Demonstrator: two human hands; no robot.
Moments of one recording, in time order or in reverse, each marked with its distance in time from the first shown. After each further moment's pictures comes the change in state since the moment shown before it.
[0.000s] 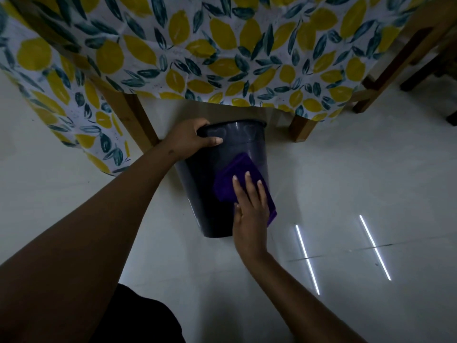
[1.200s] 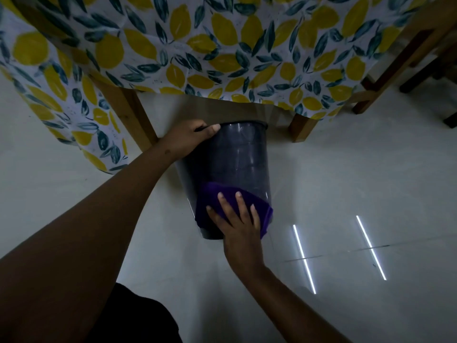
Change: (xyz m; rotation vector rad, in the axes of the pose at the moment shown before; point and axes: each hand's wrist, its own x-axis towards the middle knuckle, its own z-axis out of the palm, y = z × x) left_hand -0.001 -0.004 0.001 -0.047 0.016 -0.051; right_hand -0.037 0.014 0.009 -0.350 -0.168 -0.329
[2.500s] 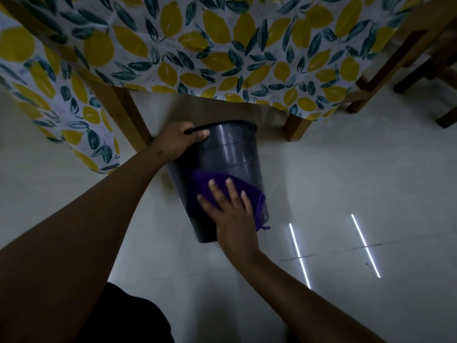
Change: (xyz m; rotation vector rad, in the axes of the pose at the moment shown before) left_hand 0.006 -0.019 0.006 -0.032 0.038 -0.049; right_hand 0.030 0.002 -0.021 0.025 -0.045 -0.060
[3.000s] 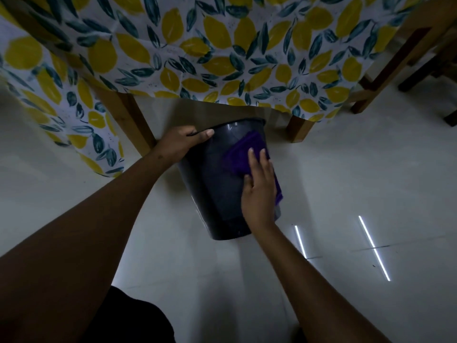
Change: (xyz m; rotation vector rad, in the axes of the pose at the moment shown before) left_hand -0.007 0.003 0.004 -0.111 0.011 -0.046; right_hand 0.051 0.038 -0.024 0.488 0.238 0.504
